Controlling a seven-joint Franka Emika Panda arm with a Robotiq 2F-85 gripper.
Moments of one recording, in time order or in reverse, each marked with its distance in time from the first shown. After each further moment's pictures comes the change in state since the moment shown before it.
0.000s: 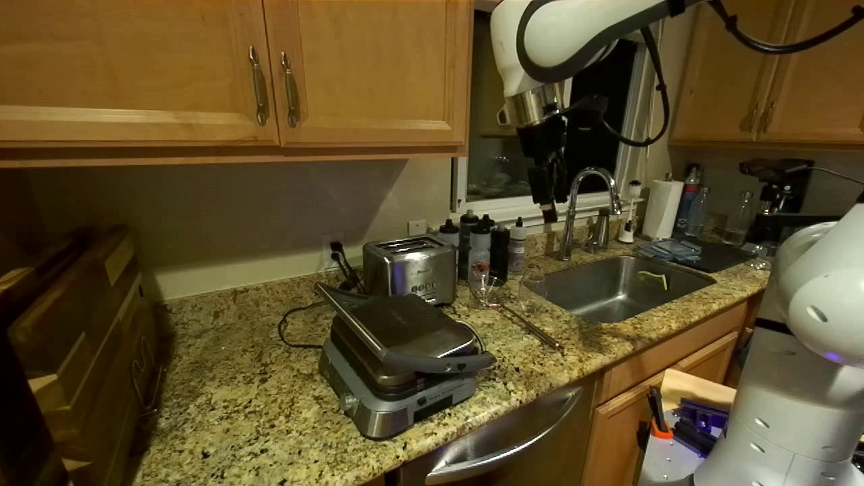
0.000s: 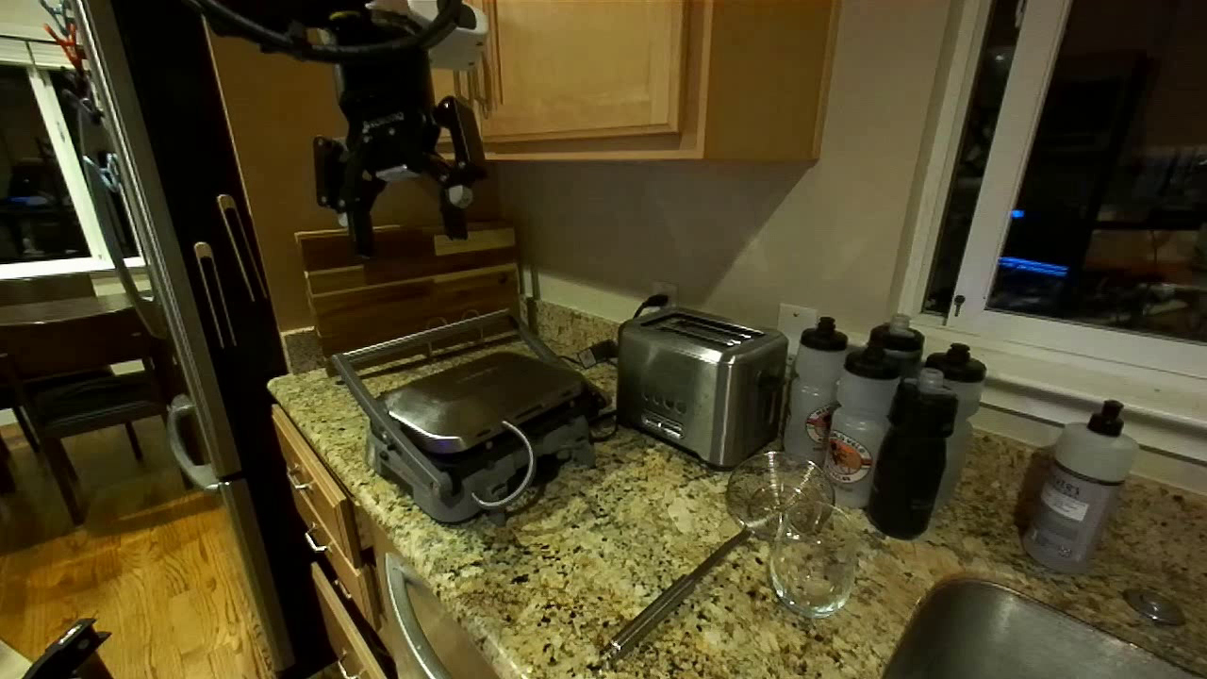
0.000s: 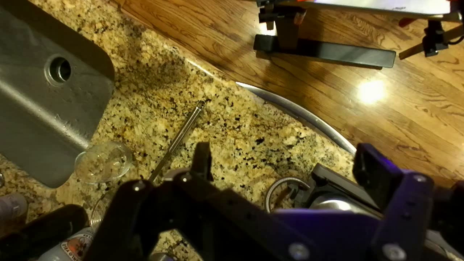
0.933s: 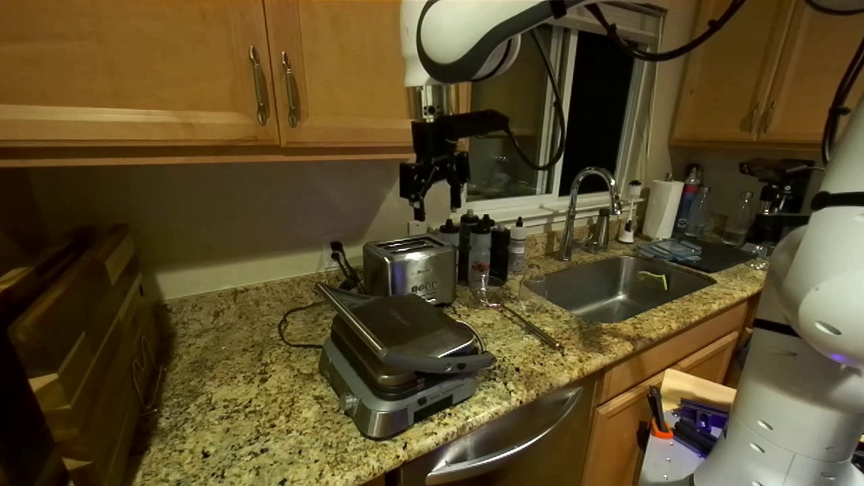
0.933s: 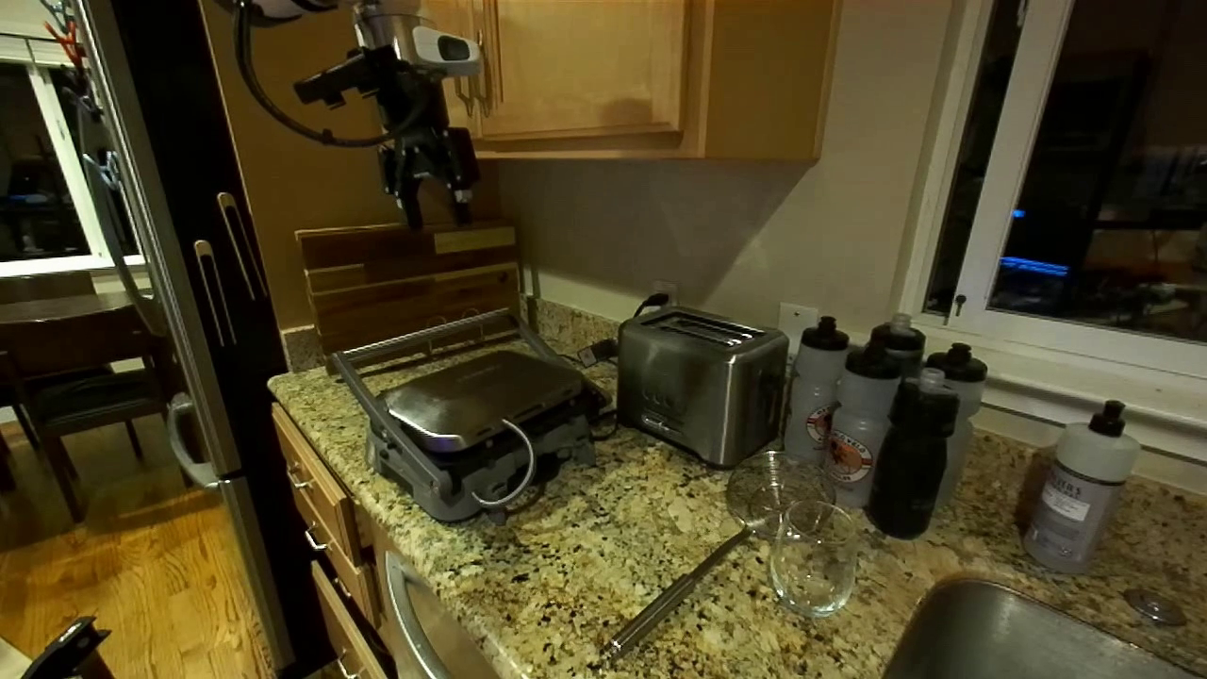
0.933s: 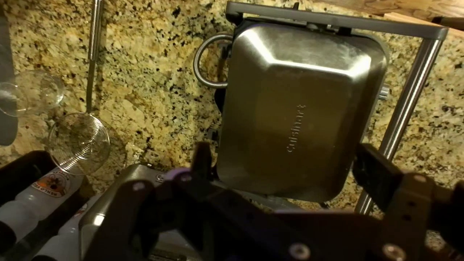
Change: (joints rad) arm 0.061 0.357 0.121 0.319 0.144 0.243 0.469
